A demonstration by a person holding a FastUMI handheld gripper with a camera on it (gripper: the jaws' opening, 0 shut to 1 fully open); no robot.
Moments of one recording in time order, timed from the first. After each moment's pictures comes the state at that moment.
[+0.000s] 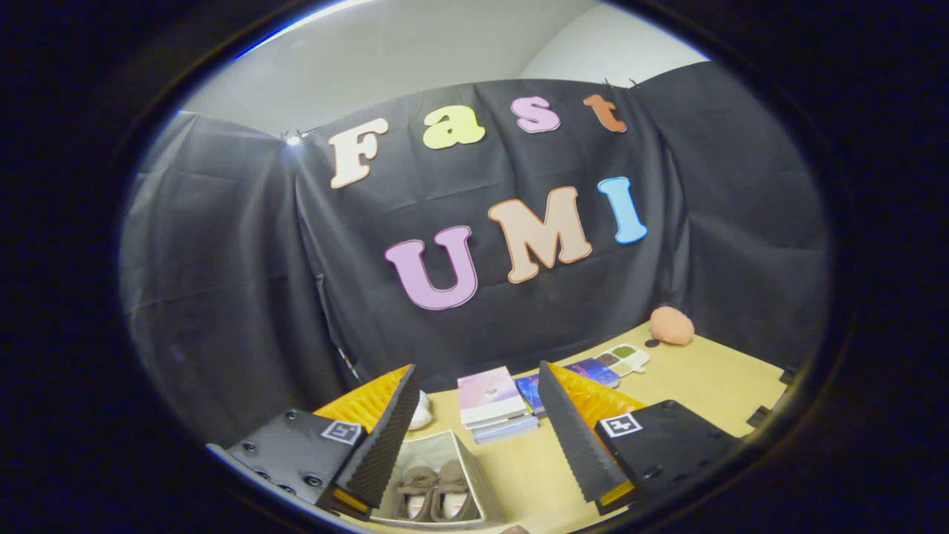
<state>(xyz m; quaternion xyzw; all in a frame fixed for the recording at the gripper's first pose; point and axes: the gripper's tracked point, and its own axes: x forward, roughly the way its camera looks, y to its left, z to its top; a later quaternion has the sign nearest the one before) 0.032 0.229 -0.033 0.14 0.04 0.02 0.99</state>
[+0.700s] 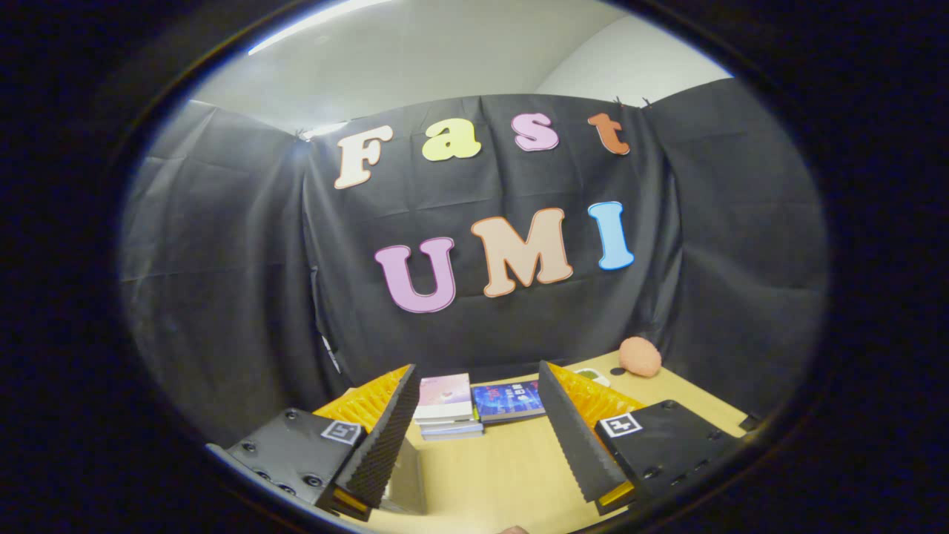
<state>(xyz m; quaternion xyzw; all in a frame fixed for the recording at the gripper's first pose) 0.004 0.098 -0.023 0.08 0.01 0.05 1.00</state>
